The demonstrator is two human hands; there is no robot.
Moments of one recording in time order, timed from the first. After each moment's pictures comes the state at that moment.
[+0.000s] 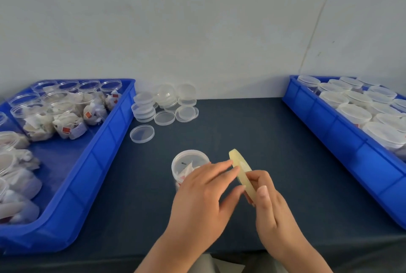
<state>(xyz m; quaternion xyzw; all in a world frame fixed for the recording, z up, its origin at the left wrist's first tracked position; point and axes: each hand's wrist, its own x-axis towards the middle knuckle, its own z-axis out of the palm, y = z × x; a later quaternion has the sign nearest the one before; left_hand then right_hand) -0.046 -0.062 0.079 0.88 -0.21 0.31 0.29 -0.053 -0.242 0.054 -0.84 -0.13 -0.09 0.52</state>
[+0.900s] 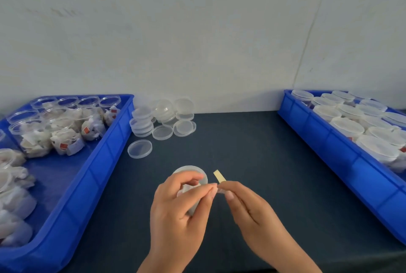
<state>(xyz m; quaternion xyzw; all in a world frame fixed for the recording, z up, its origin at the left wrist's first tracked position) -0.039 -0.041 0.073 0.78 -0.16 0.43 0.42 -0.036 -0.227 0.076 -0.84 -0.20 -0.05 0.50</state>
